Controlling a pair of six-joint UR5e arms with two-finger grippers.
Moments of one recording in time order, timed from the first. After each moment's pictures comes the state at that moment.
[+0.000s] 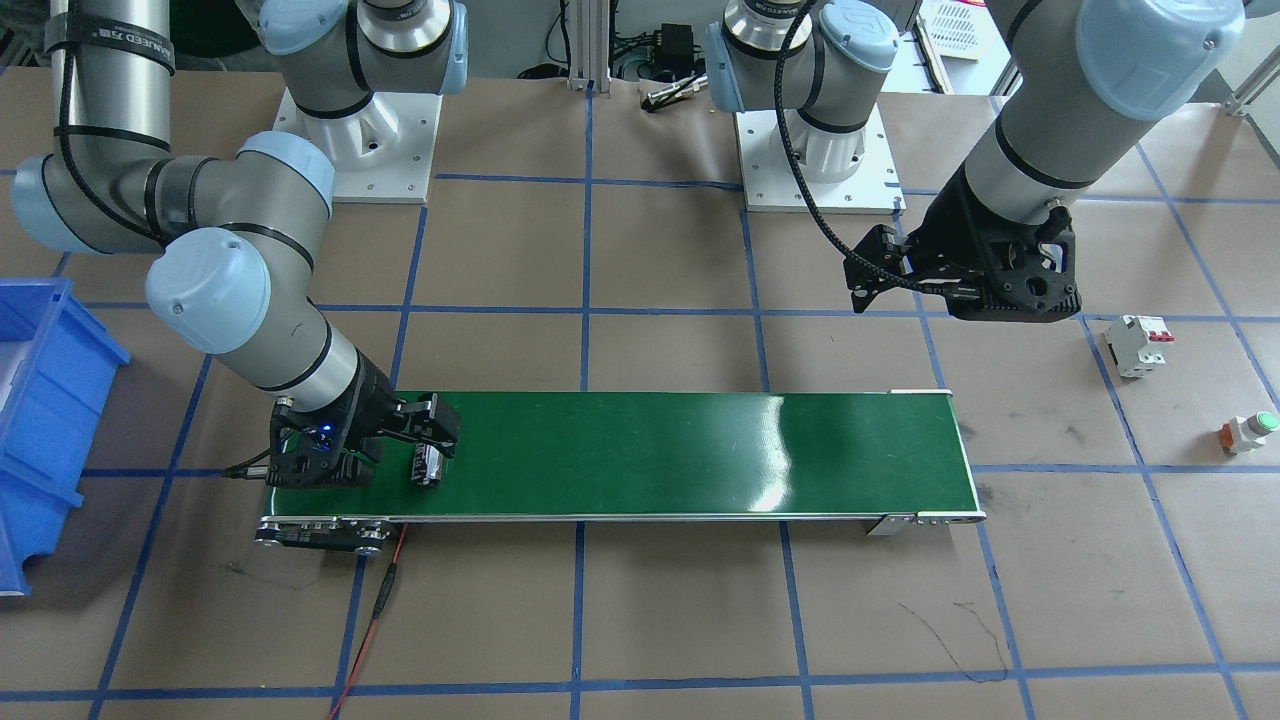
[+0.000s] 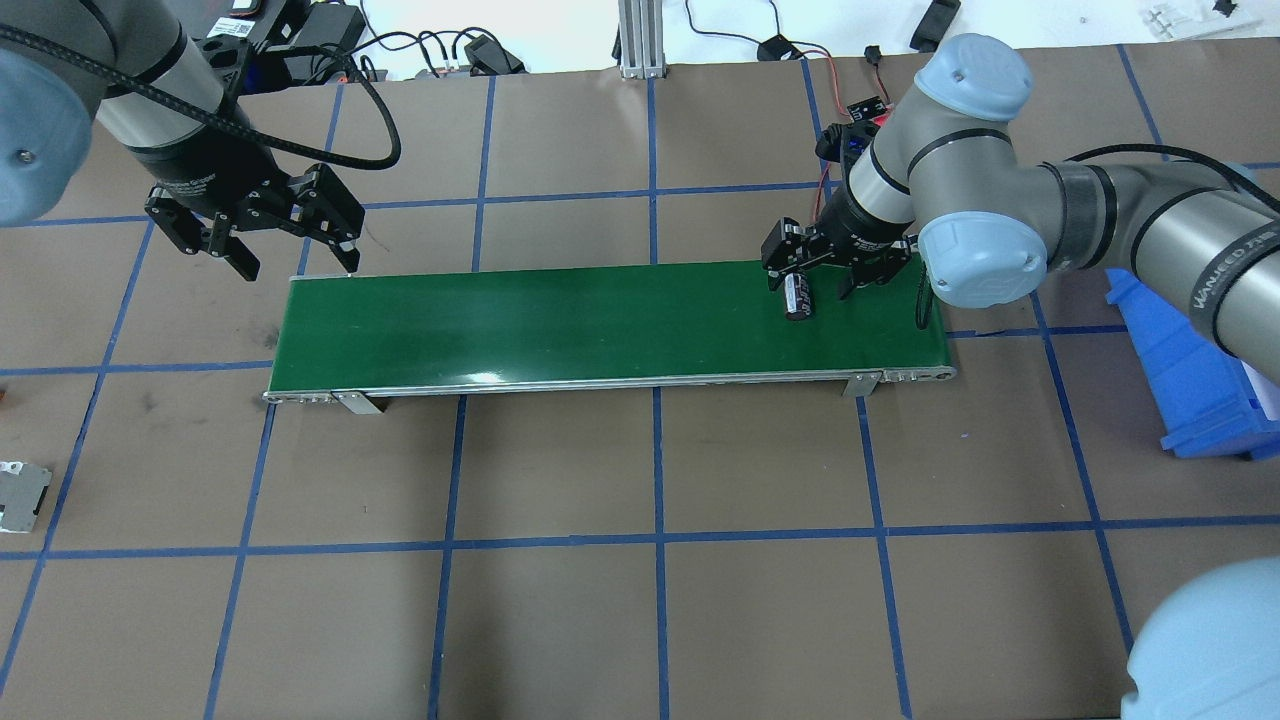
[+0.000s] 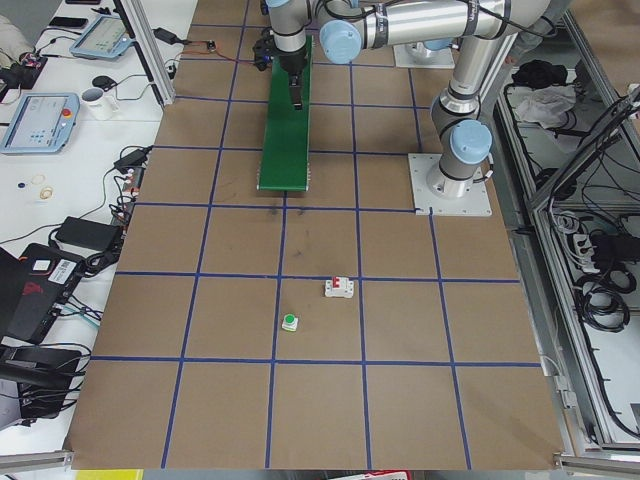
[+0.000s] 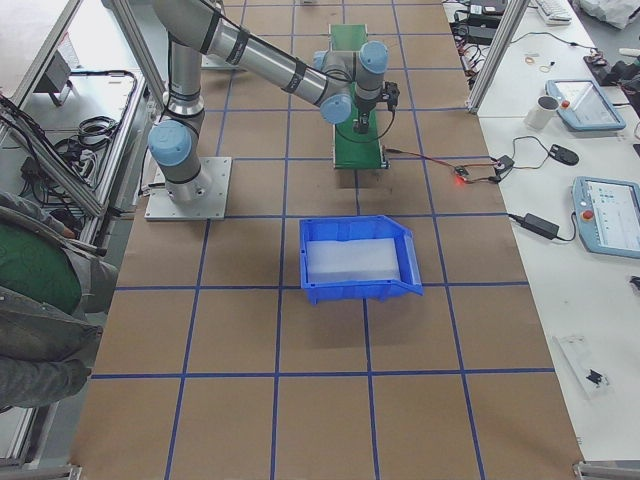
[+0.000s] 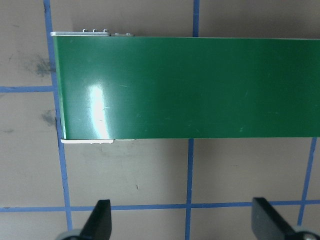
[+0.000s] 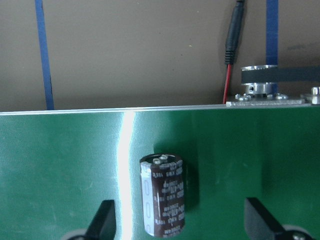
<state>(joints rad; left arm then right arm) -1.44 -1.62 -1.60 -1.58 1.54 0.11 1.56 -1.25 1.81 -2.14 -1.31 0.04</state>
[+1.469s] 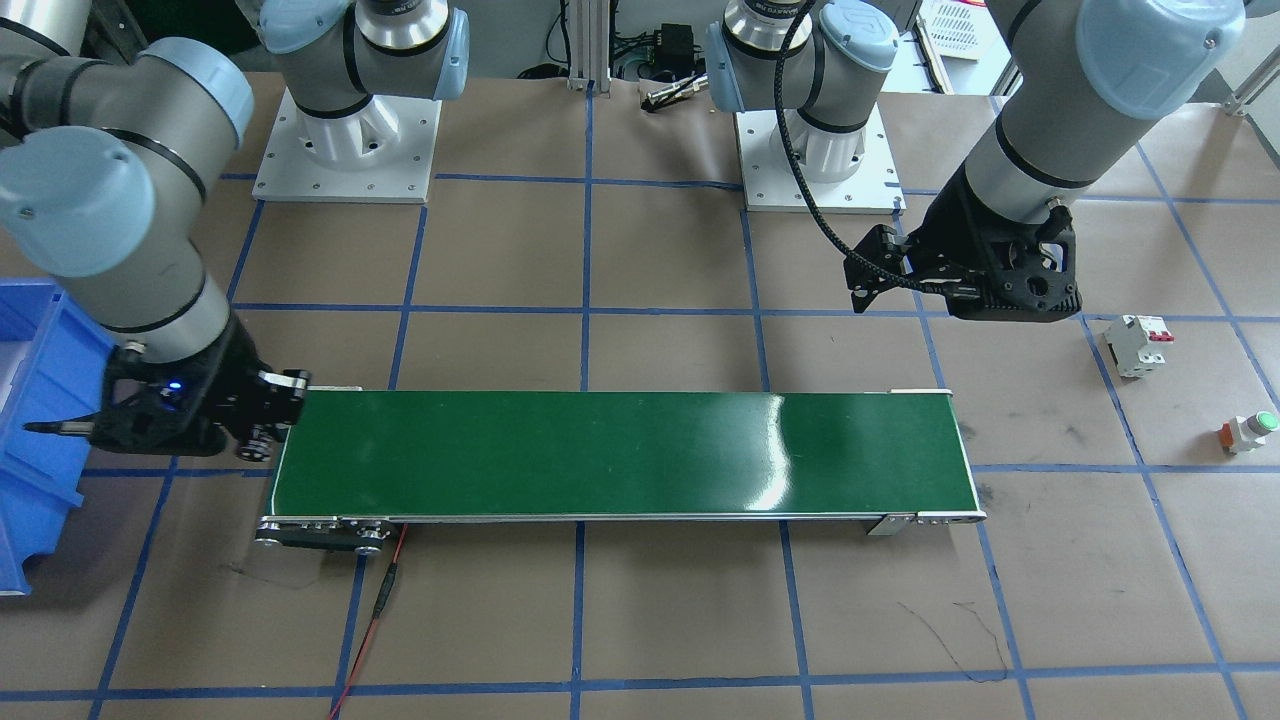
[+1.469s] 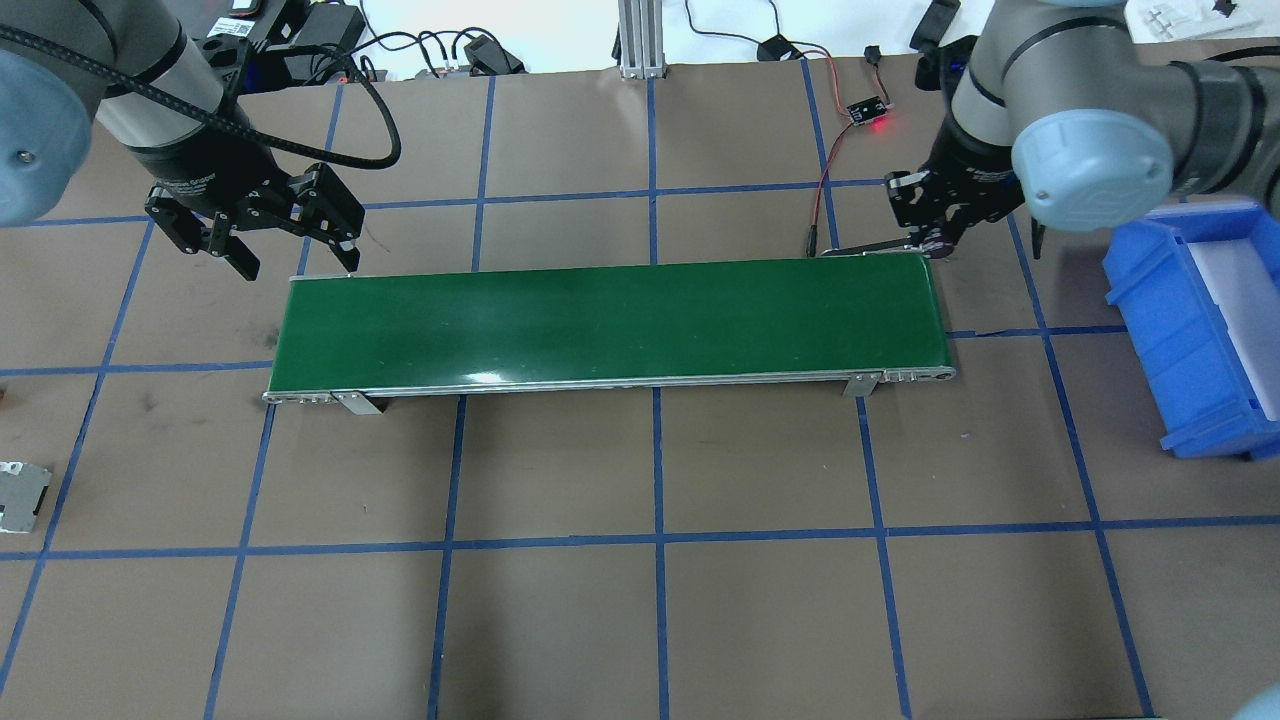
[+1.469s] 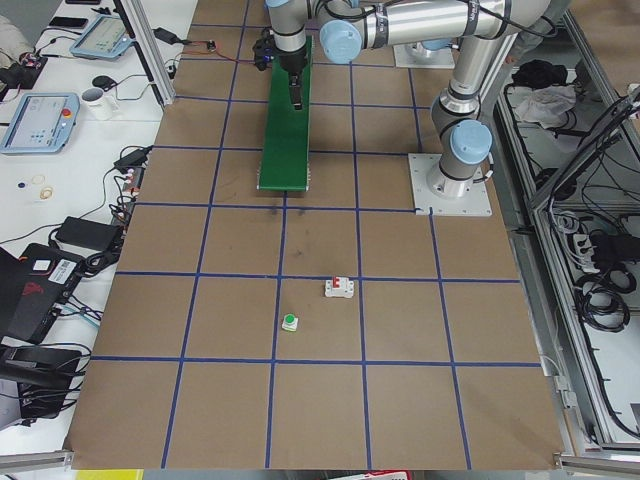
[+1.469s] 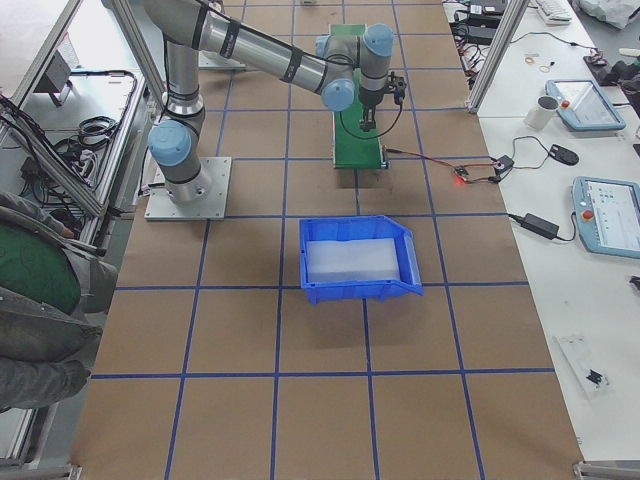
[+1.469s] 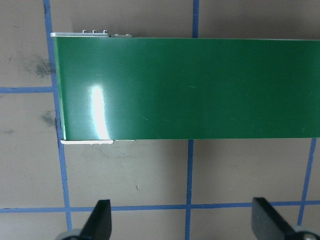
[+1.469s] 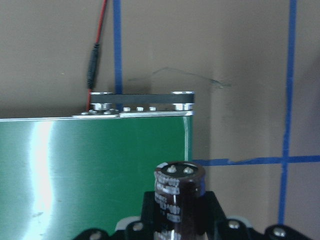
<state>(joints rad) -1.44 -1.62 -1.60 -1.58 1.54 0.11 1.47 -1.36 1.69 -1.95 -1.61 -0.08</state>
